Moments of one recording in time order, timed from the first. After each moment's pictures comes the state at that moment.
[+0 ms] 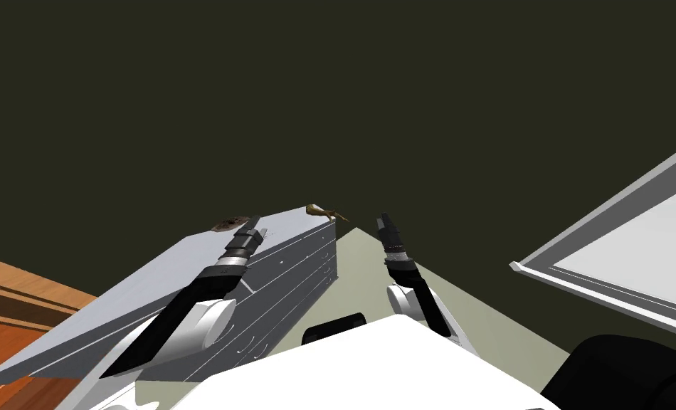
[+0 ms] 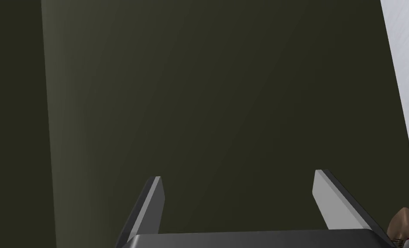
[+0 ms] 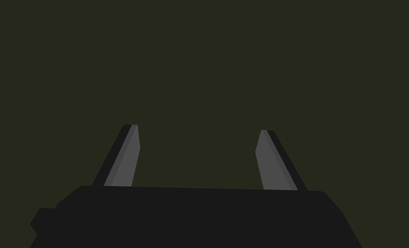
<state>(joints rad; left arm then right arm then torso) 0.30 0.35 0.13 -2.32 0.12 0.10 -0.02 0.51 -0.03 0.03 -2.32 0.02 -0.41 0.17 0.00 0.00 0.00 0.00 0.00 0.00</state>
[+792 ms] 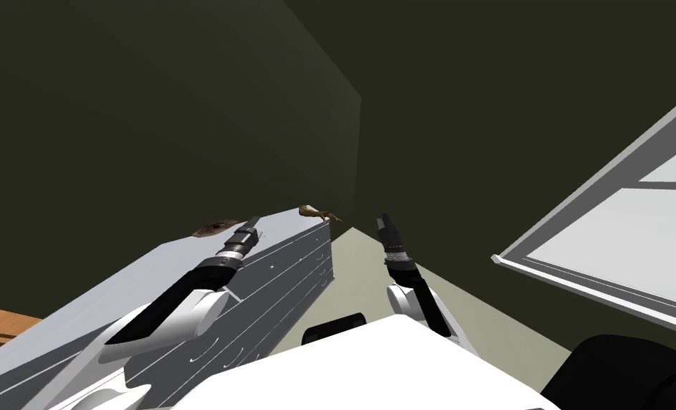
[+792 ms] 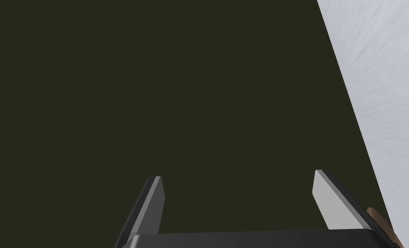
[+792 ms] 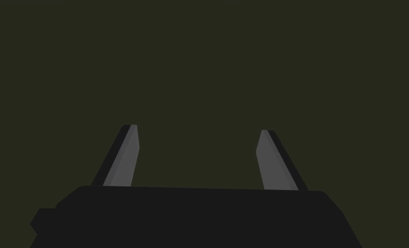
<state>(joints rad) 0.23 0.42 0.20 -2.30 0.15 0.34 -0.01 0.51 -0.03 0.03 -2.32 0.02 -0.41 0.17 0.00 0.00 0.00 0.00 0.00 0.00</state>
